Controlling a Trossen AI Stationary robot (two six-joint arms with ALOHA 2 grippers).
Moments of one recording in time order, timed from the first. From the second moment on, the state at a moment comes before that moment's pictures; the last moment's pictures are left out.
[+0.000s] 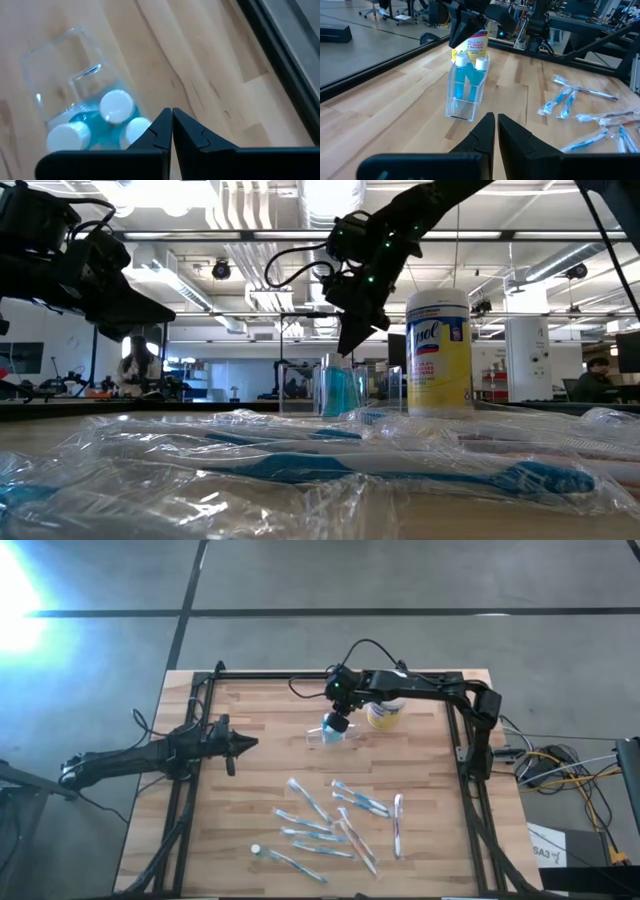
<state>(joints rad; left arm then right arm) 0.22 0.25 0.03 -0.02 -0.02 -0.17 -0.38 1.91 1.49 -0.61 0.05 0.03</state>
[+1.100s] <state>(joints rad) 0.22 0.25 0.03 -0.02 -0.02 -0.17 -0.29 1.90 1.48 -0.71 0.05 0.08</state>
